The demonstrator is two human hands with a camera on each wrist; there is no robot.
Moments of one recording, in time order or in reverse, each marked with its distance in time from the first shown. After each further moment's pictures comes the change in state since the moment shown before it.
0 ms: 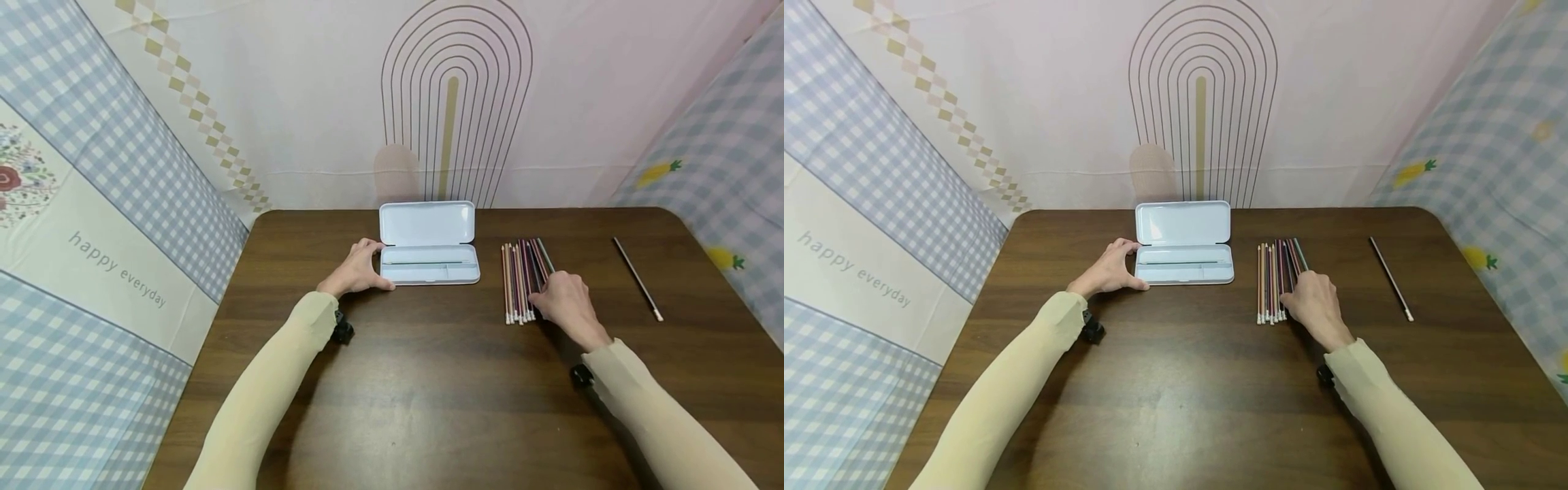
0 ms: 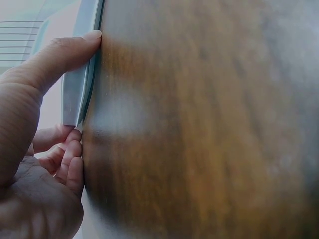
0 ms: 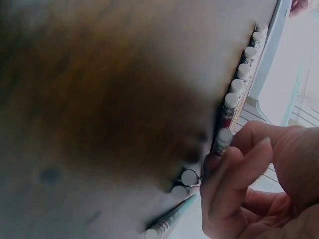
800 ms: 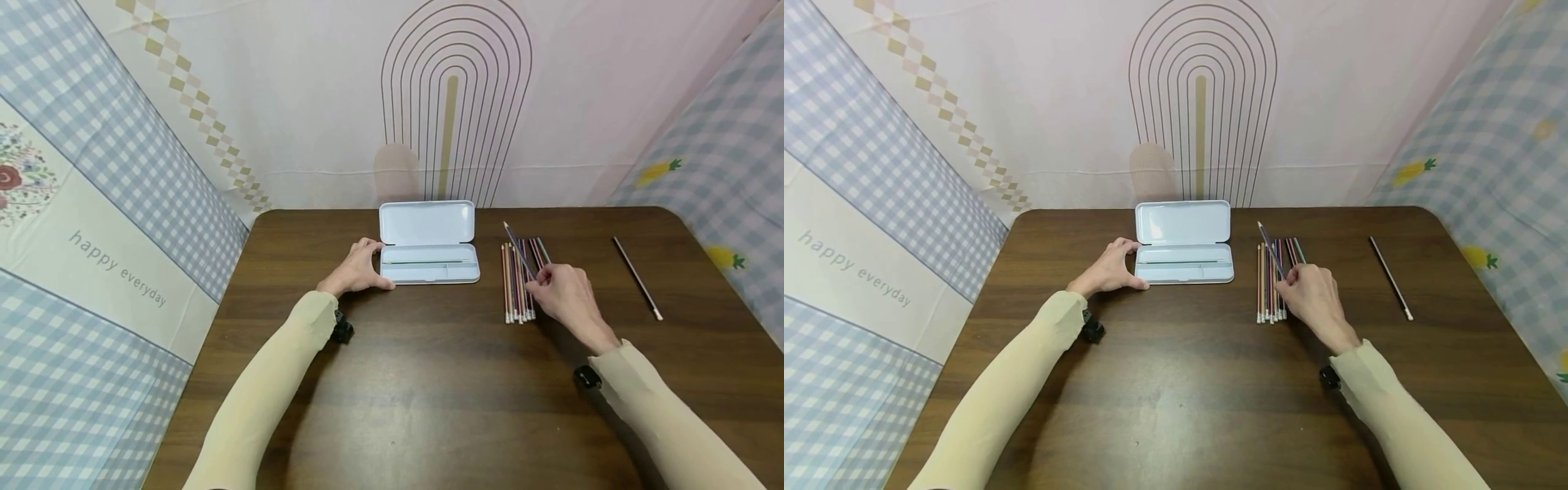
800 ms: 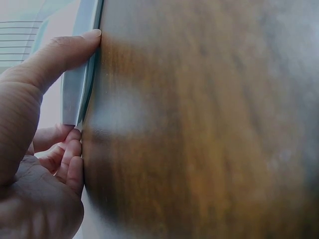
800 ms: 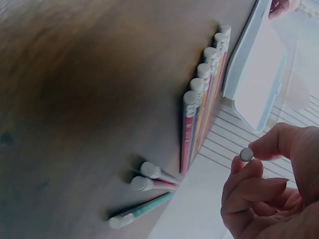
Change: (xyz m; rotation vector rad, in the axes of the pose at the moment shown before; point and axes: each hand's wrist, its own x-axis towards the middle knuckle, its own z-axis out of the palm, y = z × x) left_hand 0.005 -0.006 0.002 0.007 0.005 0.011; right_hand -0.009 -0.010 -0.005 0.059 0.257 -0.144
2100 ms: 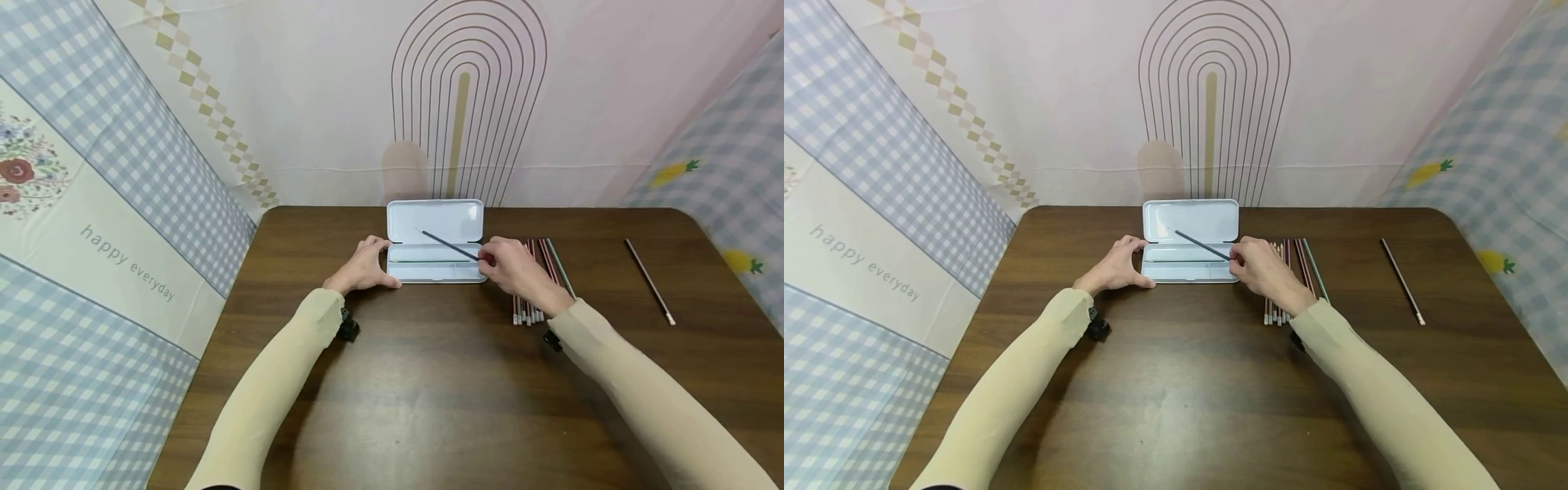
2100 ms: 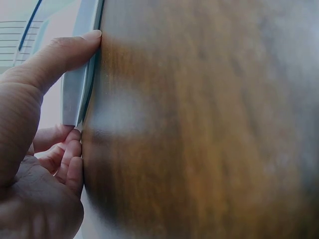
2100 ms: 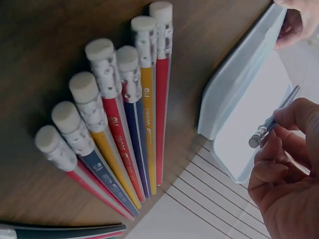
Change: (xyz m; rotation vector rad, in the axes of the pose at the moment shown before) left_hand 0.011 -0.014 0.007 -0.037 0.004 0.000; right_hand 0.056 -0.060 0.036 0.027 -0.219 -0.438
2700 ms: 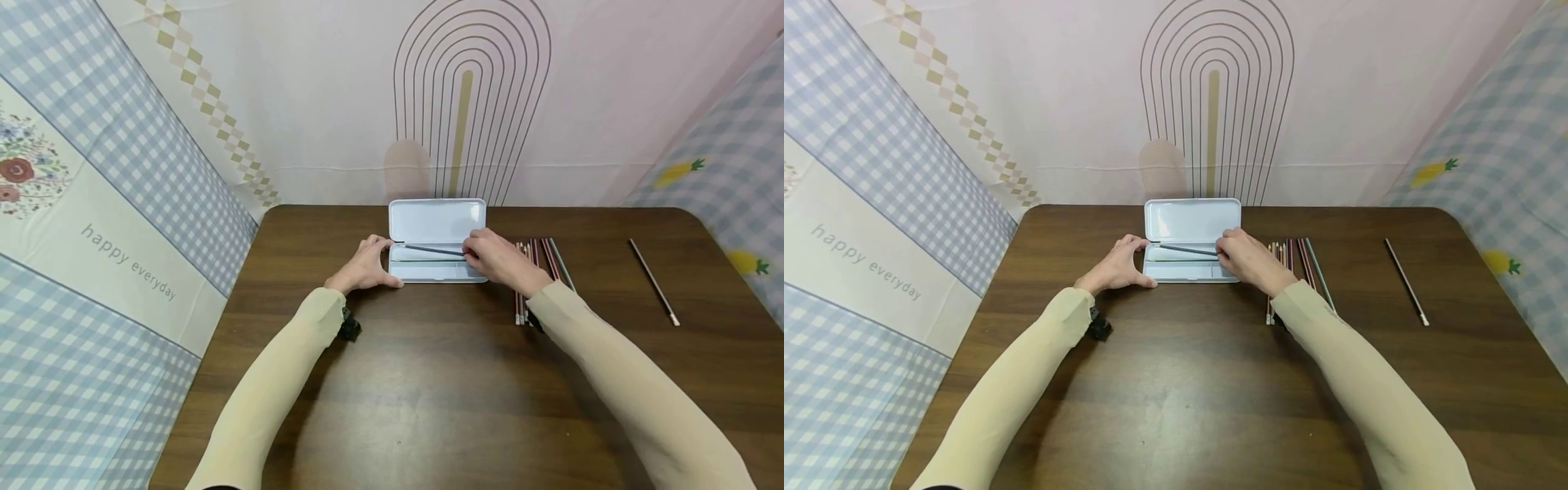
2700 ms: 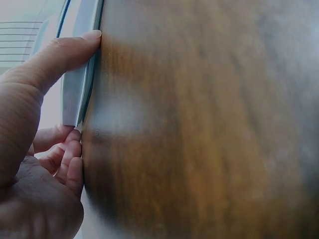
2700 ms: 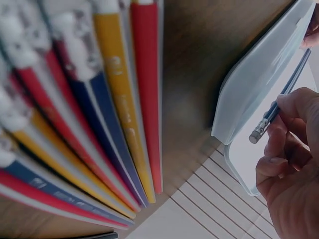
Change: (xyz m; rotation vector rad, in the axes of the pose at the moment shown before) left_hand -0.004 0.004 -0.003 0.049 -0.006 0.013; right_hand 0.039 0.008 0.020 -0.190 -0.100 -0.150
